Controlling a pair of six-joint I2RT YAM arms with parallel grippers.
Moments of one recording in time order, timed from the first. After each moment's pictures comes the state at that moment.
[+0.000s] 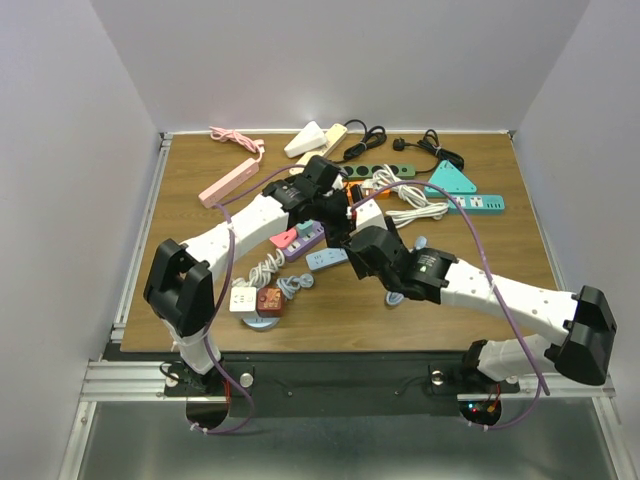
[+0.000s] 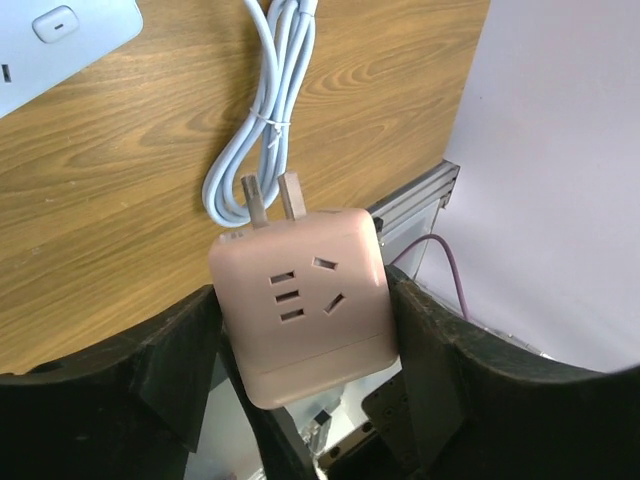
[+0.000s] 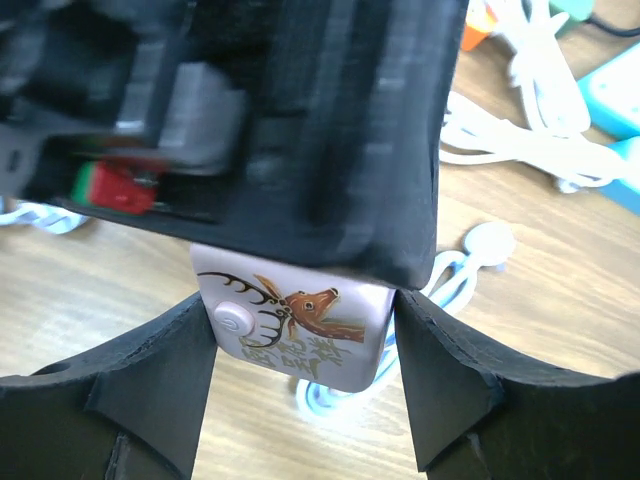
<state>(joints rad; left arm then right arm) -0.70 1.71 1.46 -0.59 0.45 -1.02 1.03 1.30 1.03 -0.49 0.68 0.24</state>
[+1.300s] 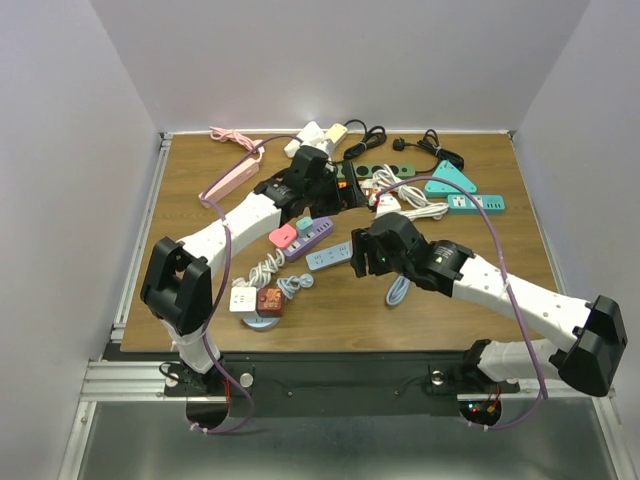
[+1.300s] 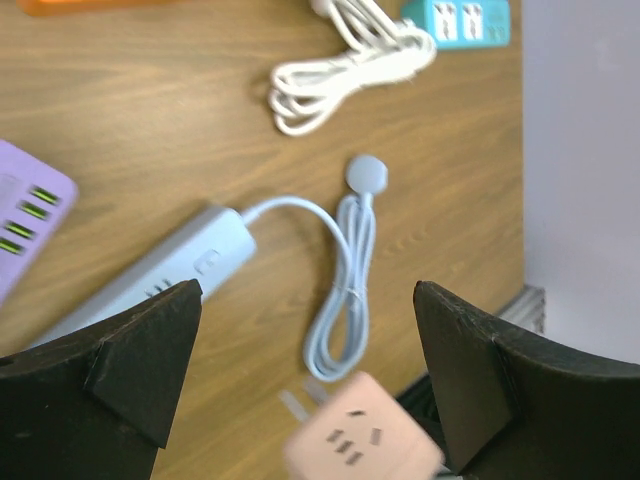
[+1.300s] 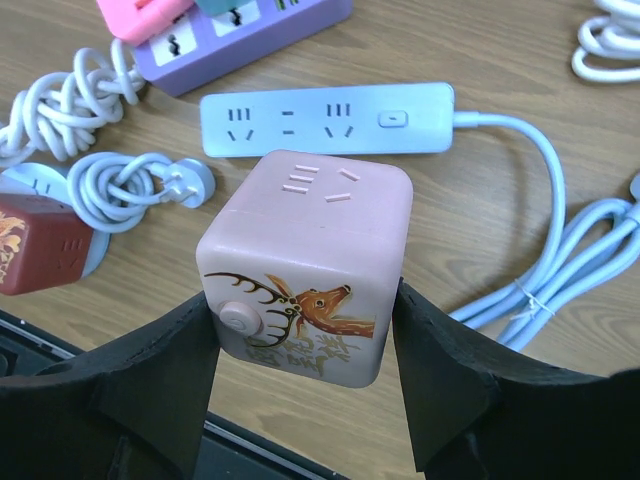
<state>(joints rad) -0.65 1.70 1.42 -0.35 0.20 -0.76 0.90 1.24 1.01 -0.50 0.31 0.49</state>
